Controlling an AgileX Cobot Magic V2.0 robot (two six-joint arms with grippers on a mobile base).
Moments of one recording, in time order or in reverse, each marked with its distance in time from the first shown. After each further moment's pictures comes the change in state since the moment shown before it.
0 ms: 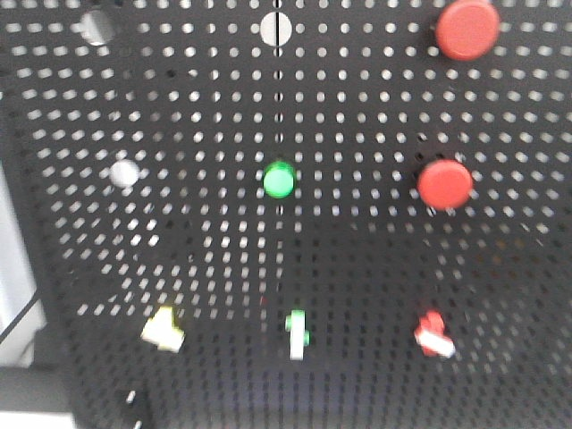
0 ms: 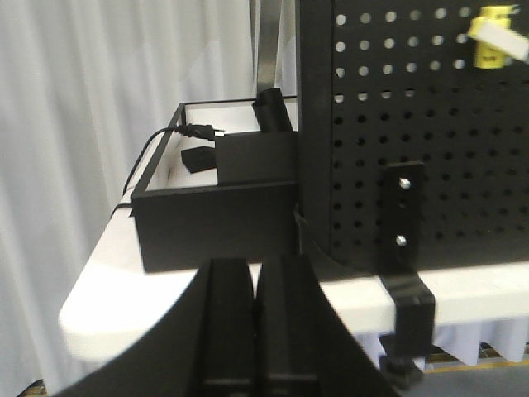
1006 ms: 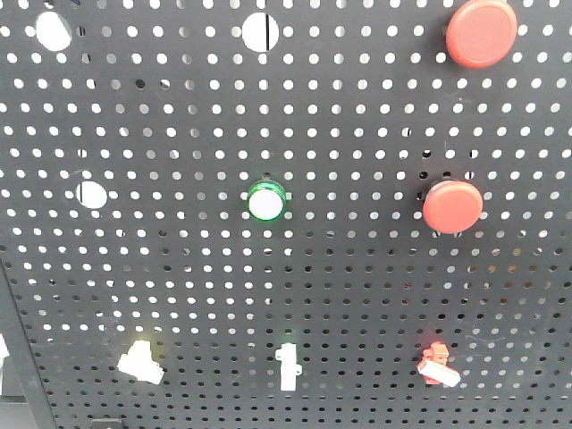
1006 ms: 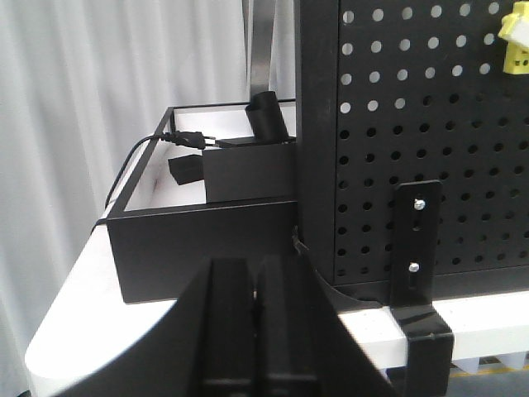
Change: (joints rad) left arm 0.000 0.000 0.000 0.000 0.000 0.000; right arm 0.000 0.000 0.000 0.000 -0.001 0.000
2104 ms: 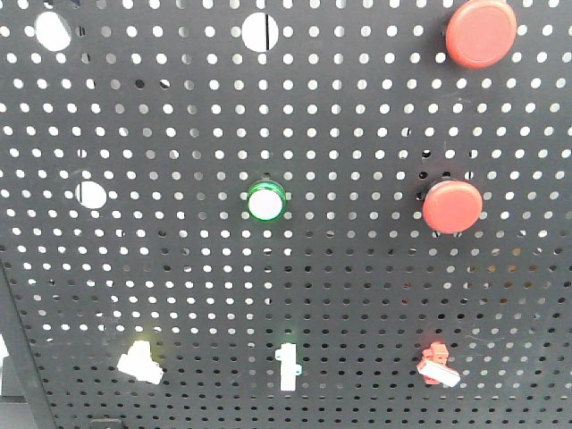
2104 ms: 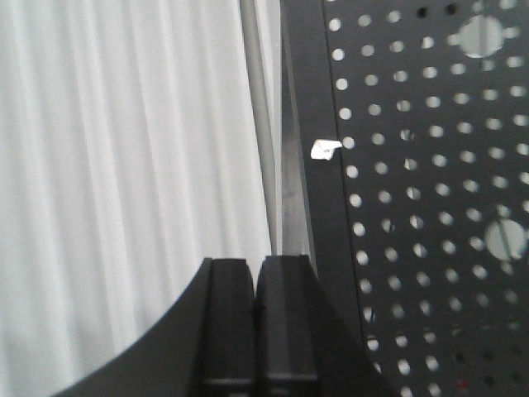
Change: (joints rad) left arm 0.000 0.517 -0.713 0.004 -0.076 0.072; right arm 0.000 0.440 -0.792 -0.186 0.097 -0.002
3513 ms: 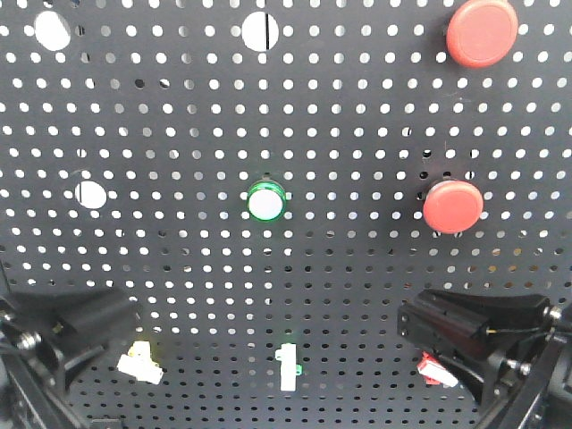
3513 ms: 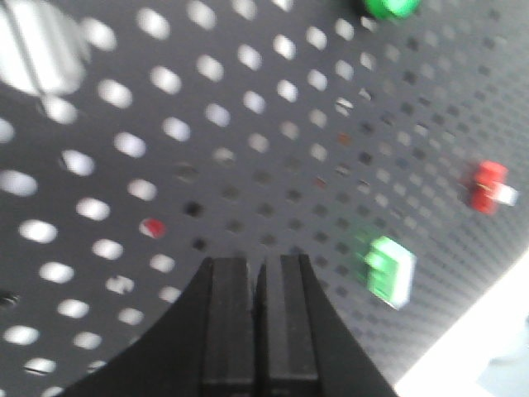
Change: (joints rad) left arm -0.450 0.385 -0.071 -0.855 0.111 0.842; right arm 0.671 0.415 -0.025 0.668 -0.027 -0.644
